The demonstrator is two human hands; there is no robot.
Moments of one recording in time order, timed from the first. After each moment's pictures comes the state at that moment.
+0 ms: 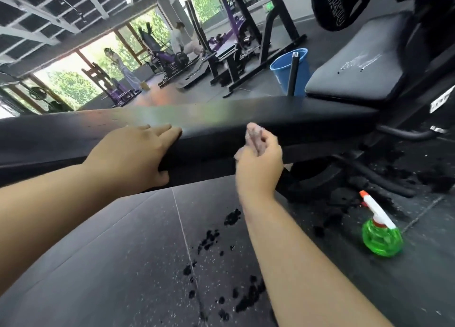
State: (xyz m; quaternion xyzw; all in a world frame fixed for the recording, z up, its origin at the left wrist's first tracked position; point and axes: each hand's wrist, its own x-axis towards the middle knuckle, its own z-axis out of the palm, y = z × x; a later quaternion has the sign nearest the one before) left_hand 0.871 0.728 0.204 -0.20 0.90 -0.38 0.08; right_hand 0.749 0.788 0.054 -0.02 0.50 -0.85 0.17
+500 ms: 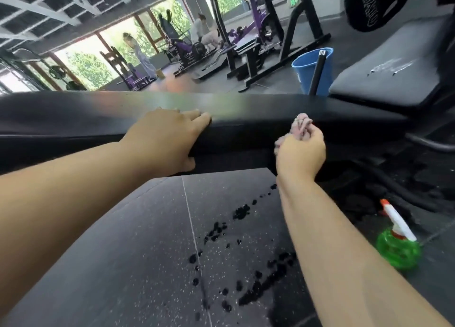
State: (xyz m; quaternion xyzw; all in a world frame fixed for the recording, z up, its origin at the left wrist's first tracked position) left_hand 0.870 0.721 0.202 -0.20 0.90 -0.39 0.10; right_hand 0.723 0.783 0.045 0.01 0.58 -0.80 0.15
